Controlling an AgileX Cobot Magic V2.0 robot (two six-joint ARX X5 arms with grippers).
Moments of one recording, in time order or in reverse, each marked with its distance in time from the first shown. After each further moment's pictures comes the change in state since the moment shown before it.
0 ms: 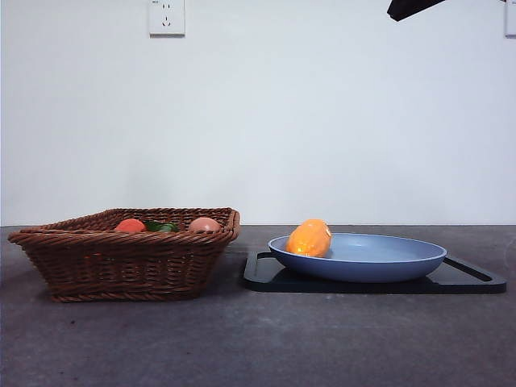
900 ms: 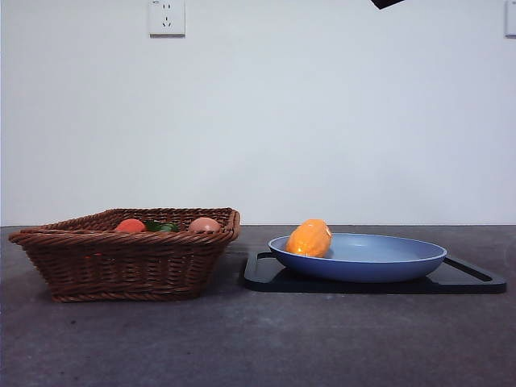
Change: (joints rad) left arm 0.034 -0.609 -0.851 0.121 -0.076 -0.035; right arm 0.000 0.000 0.000 0.141 0.000 0.000
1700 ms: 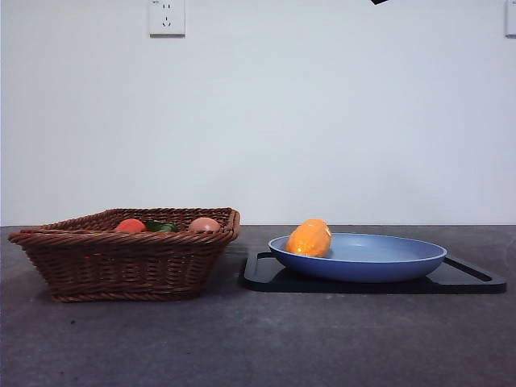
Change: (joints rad) left arm 0.000 -0.124 -0.048 -0.105 -0.006 -0.014; right arm 0.000 0.000 0.000 0.033 0.000 0.000
